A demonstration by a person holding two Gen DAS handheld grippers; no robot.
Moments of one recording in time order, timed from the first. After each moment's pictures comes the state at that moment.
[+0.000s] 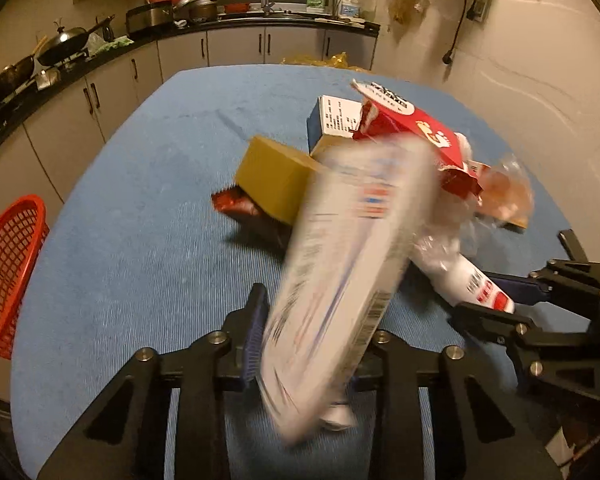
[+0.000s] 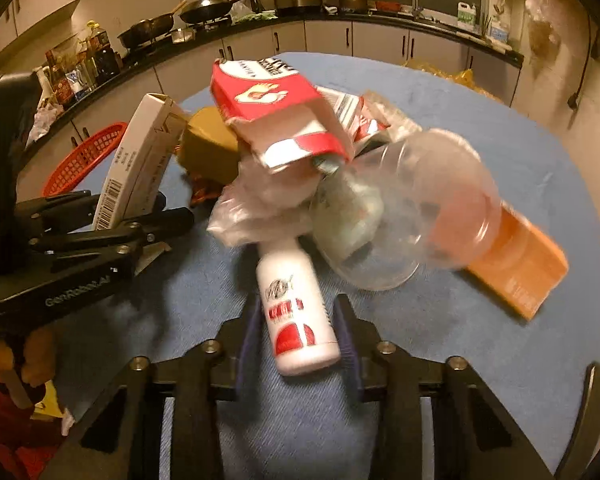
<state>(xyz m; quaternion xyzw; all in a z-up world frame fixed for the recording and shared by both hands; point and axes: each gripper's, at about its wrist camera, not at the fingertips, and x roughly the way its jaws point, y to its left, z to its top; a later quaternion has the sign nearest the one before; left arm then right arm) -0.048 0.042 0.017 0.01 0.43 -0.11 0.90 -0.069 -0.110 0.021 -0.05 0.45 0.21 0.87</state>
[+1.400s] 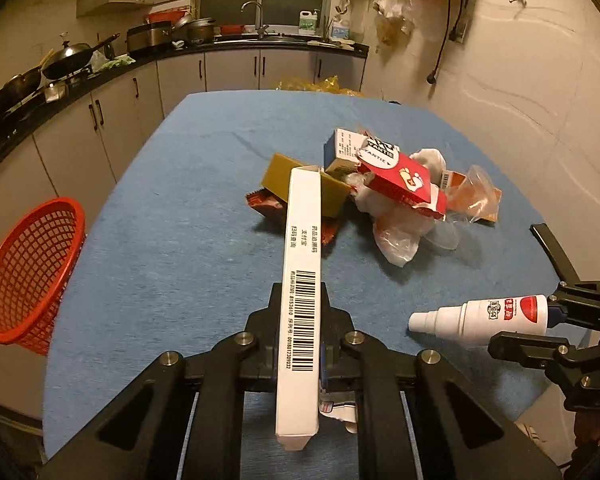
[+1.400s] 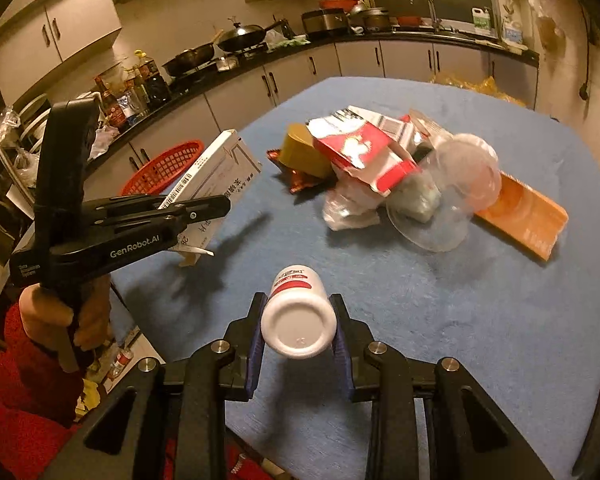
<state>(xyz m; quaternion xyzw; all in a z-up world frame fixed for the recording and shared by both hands) -0.094 0.076 0.043 0.01 0.39 -0.13 0.91 -0.150 -0.105 0.053 0.01 0.41 0.27 0.87</state>
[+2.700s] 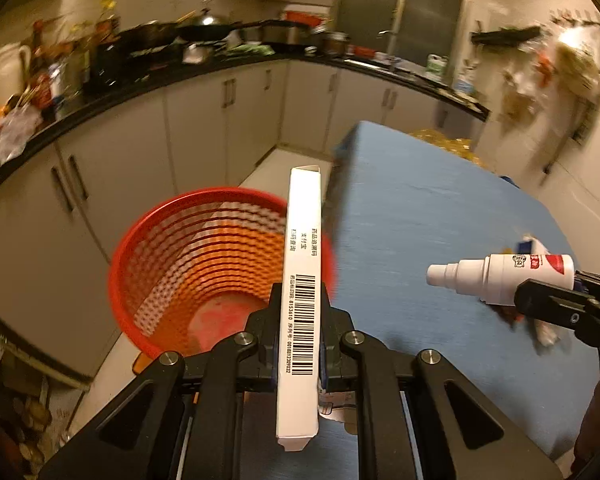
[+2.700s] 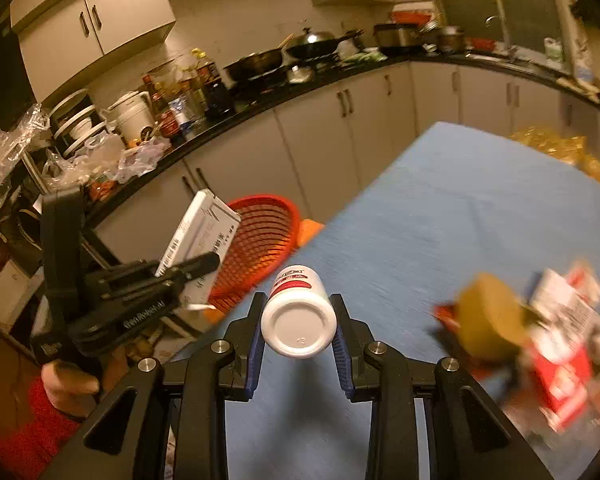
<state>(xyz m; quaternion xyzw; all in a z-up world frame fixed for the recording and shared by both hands) -0.076 0.291 0.061 -0.10 0.37 0.06 0.92 -0.043 0.088 0.103 0.00 0.39 0.38 0.84</state>
